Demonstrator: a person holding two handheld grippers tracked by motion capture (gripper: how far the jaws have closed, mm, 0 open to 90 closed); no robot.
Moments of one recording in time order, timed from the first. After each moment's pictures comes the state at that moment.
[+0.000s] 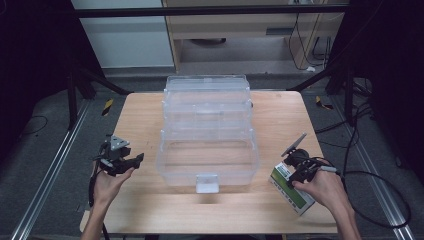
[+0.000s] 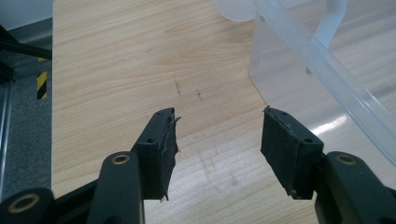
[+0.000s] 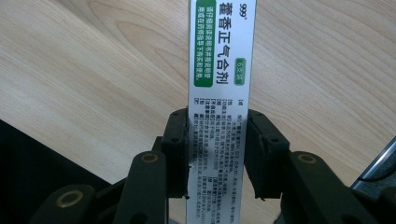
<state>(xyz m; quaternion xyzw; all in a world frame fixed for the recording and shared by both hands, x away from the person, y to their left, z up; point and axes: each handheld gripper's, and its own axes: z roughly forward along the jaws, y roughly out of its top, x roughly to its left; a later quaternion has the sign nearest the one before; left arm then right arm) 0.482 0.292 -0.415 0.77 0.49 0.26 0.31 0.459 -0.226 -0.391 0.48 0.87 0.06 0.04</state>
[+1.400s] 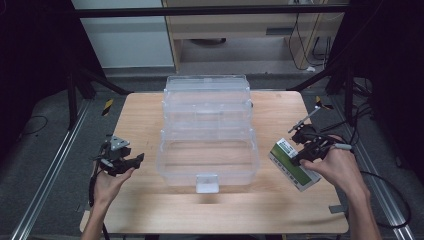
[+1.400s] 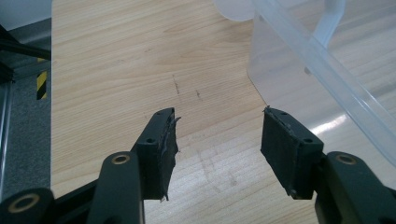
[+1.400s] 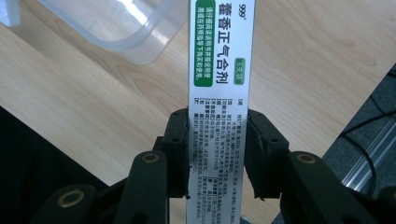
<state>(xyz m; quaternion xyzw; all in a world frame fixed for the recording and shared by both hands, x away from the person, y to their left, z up) 0.482 0.291 -0.415 0.77 0.49 0.26 0.31 0.469 -0.228 -0.308 0.44 0.88 0.13 0.09</state>
